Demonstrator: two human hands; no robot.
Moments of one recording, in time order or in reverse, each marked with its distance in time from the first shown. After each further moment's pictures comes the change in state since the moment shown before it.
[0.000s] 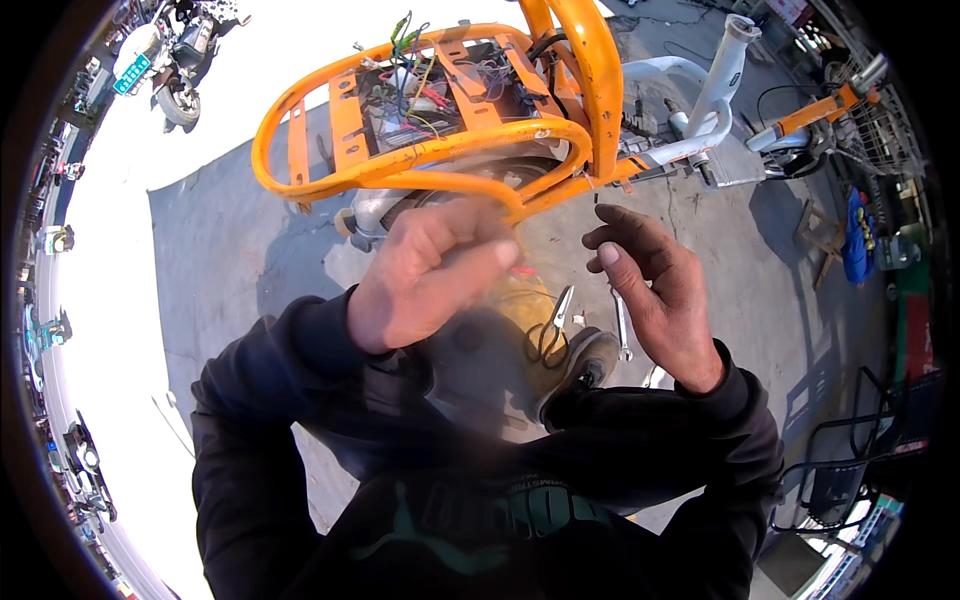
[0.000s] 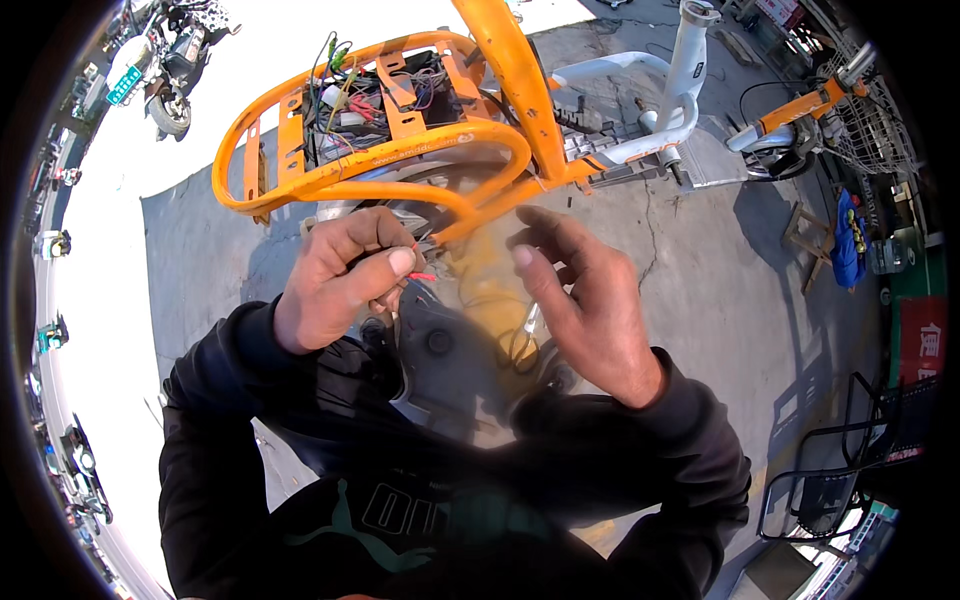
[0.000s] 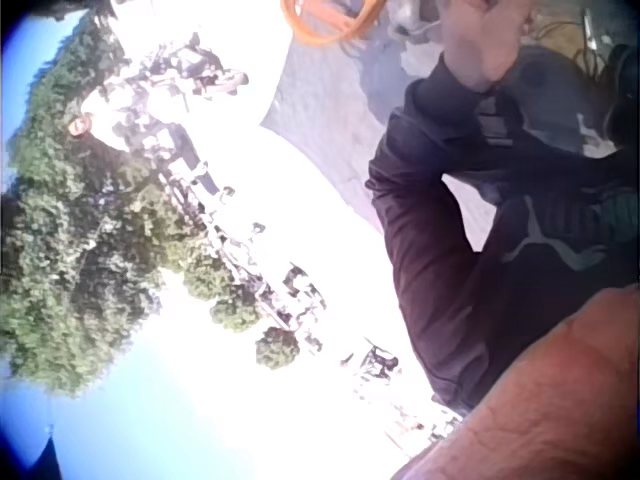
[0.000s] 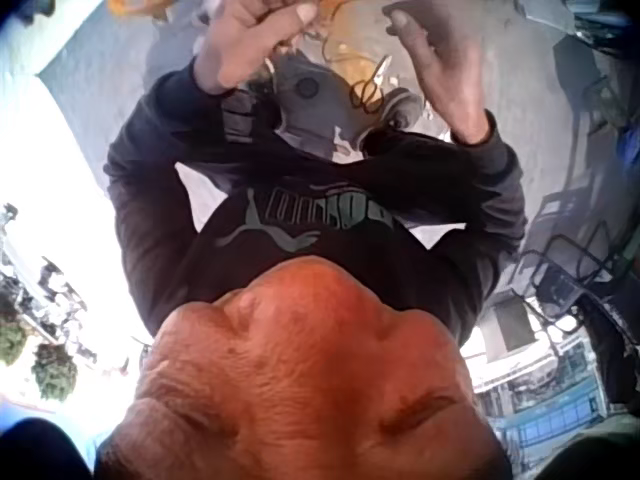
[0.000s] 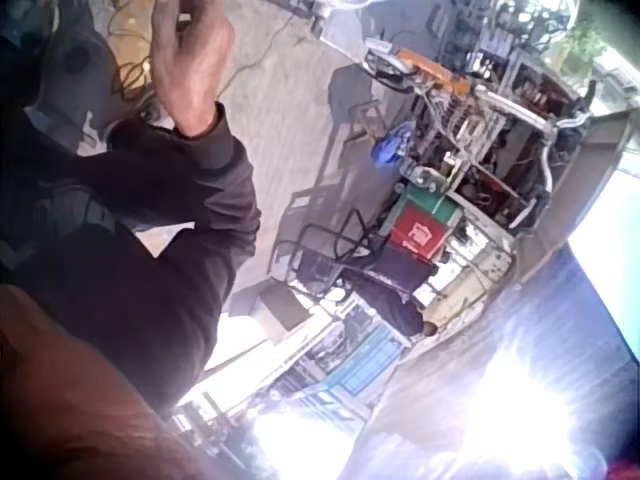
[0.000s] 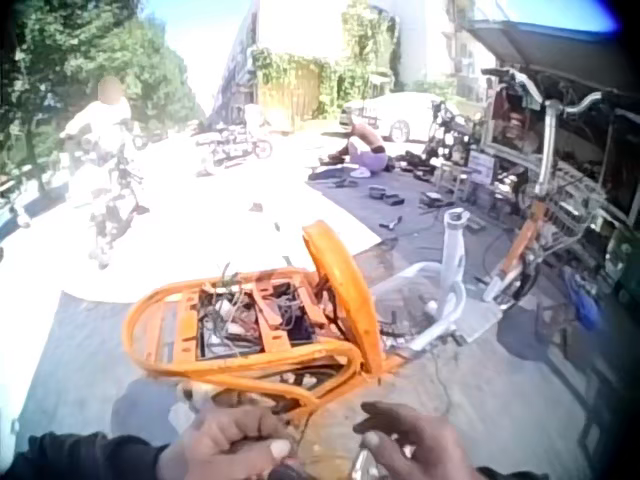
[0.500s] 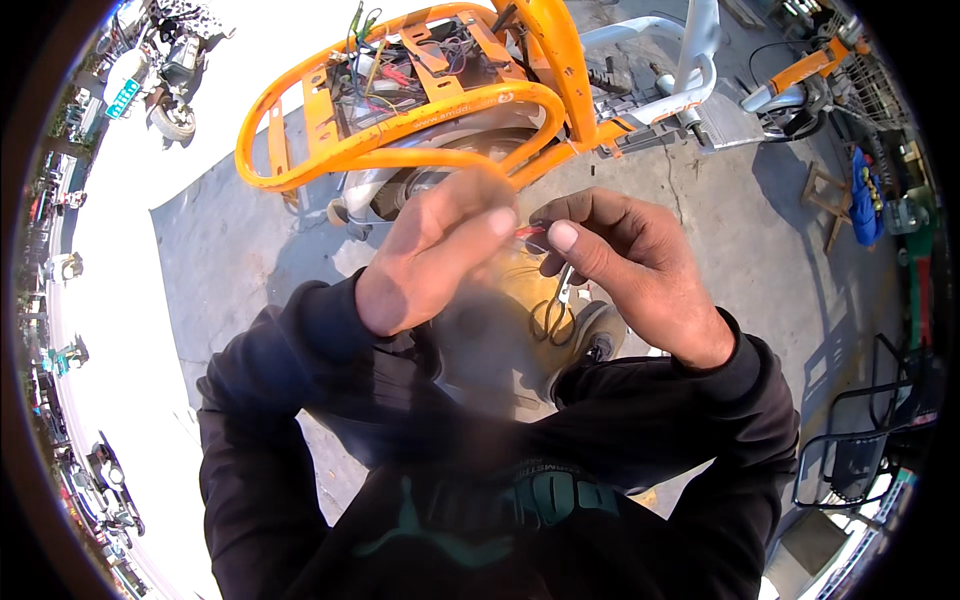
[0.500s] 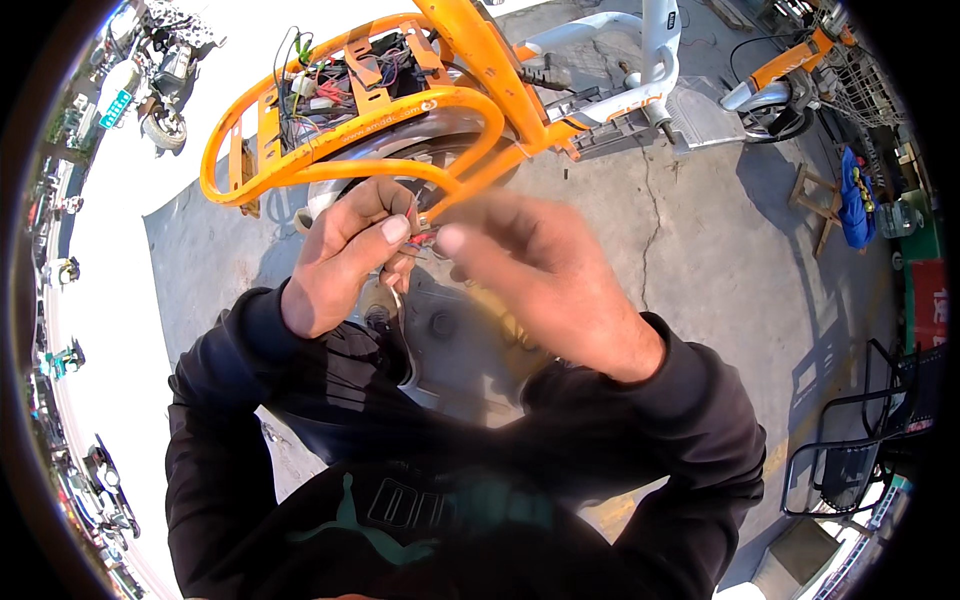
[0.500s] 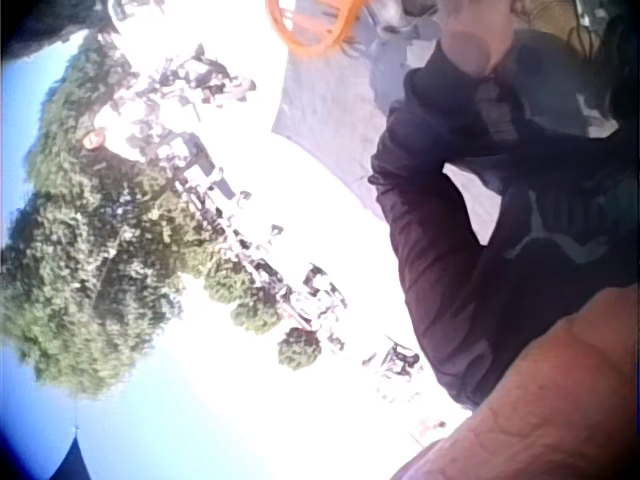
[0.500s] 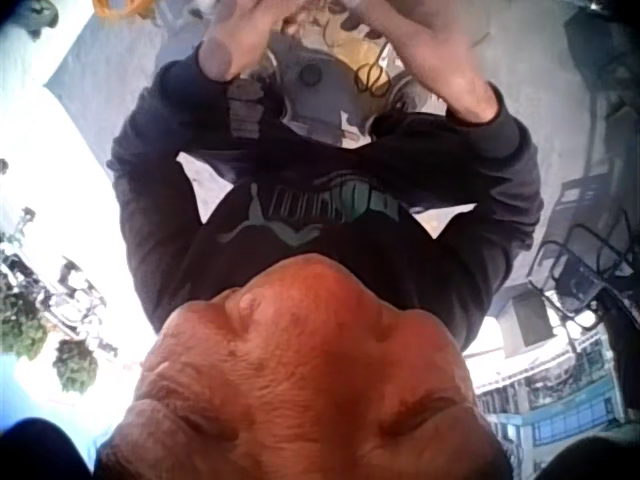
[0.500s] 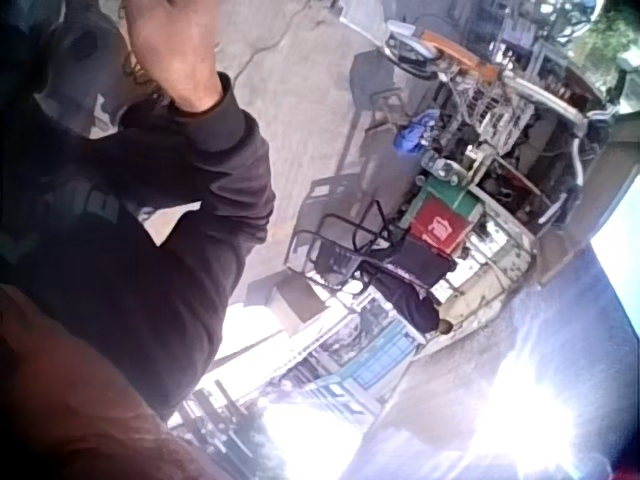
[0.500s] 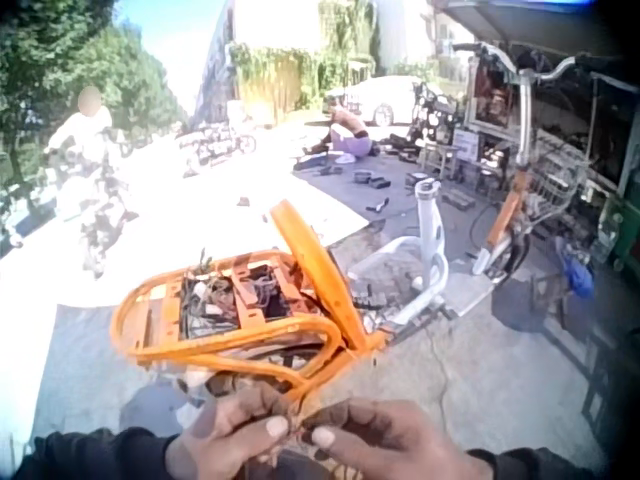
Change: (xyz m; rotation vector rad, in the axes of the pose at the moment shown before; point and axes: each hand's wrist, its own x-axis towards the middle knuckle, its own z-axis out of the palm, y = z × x) left_hand 0.004 -0.010 0.028 -0.246 -0.027 -0.077; right_hand -0.012 -0.028 0.007 0.384 -0.196 0.079
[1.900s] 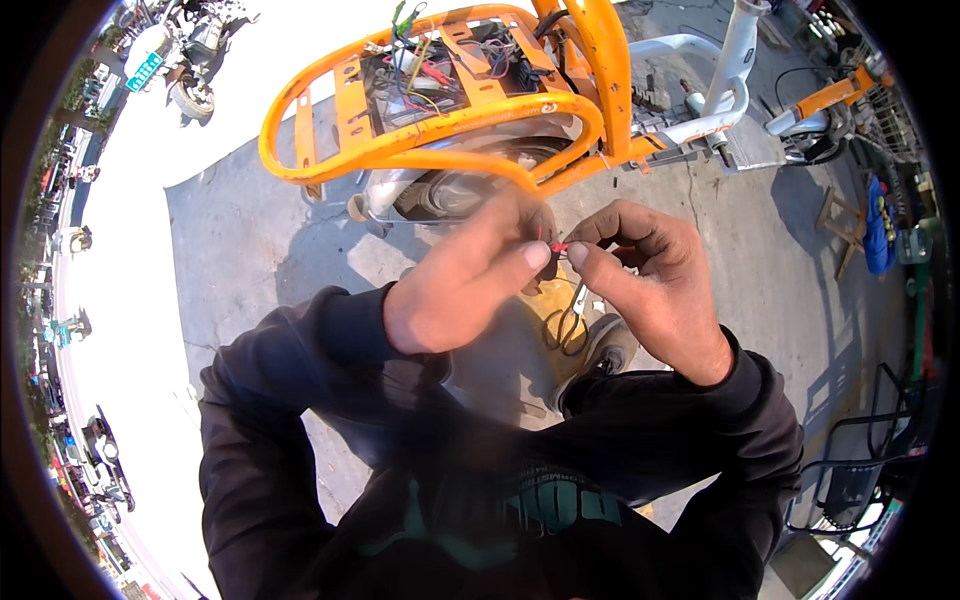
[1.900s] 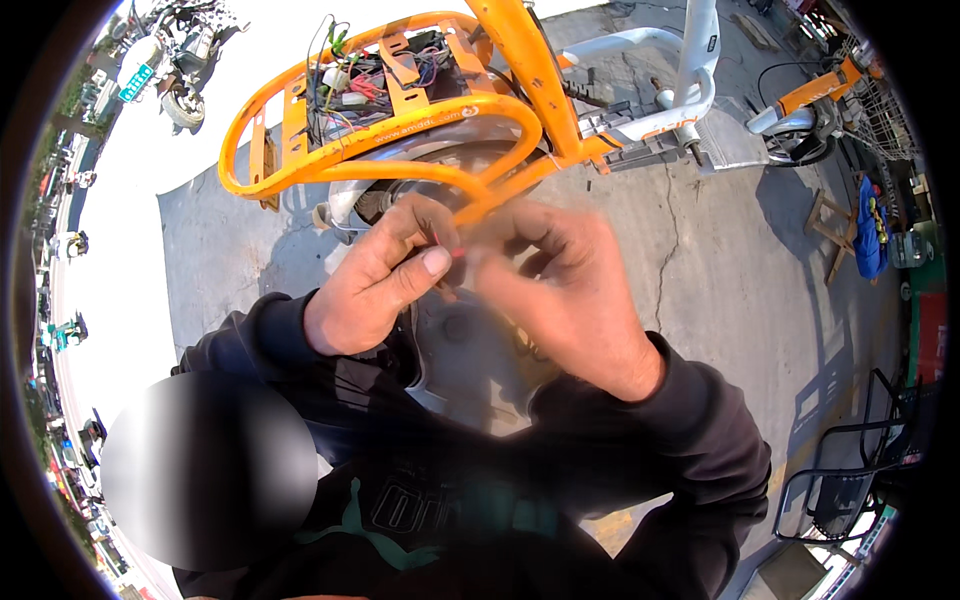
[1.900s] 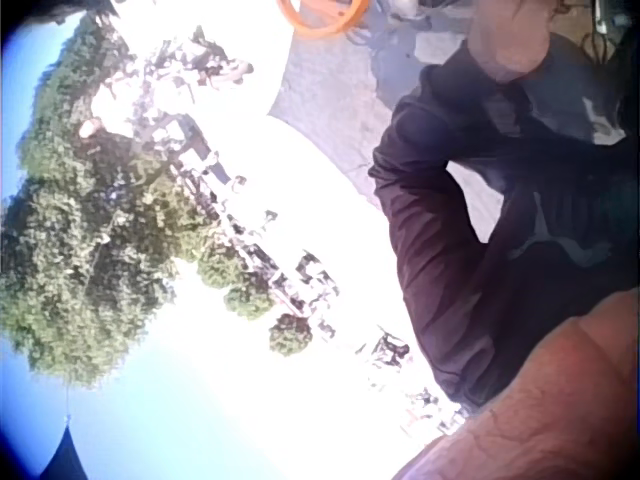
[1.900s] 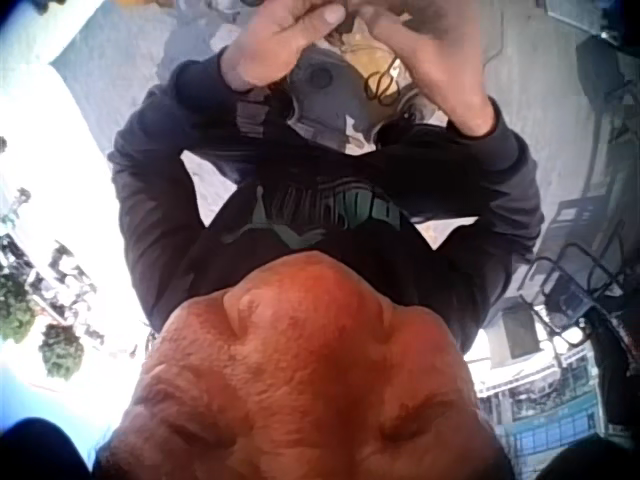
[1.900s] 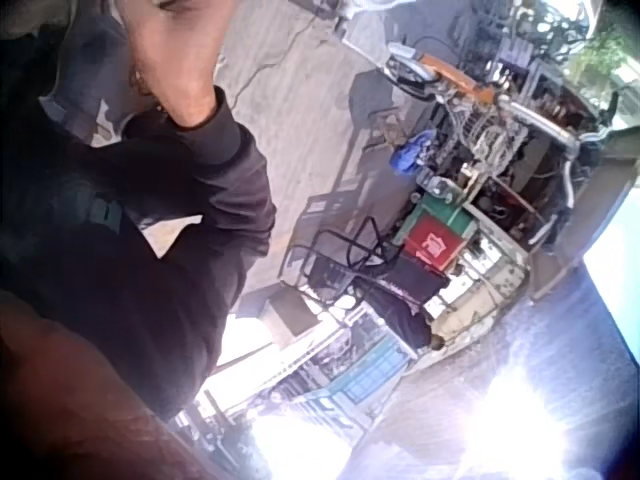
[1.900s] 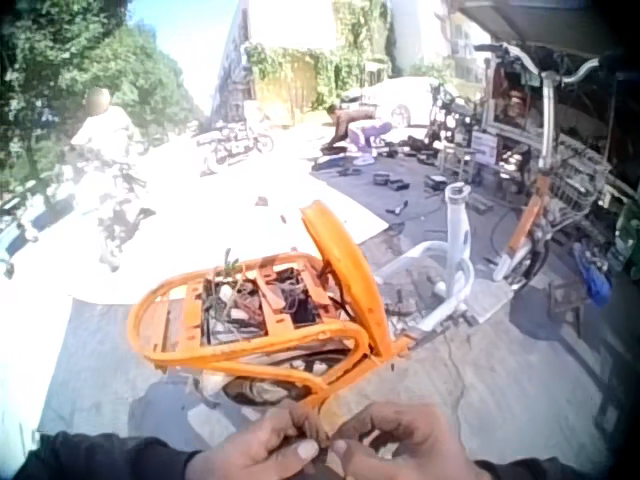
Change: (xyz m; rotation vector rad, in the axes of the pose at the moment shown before) left_hand -0.002 -0.024 -0.007 0.072 -0.089 0.118; right_hand 0.016 0.016 0.006 -0.179 0.103 -0.130
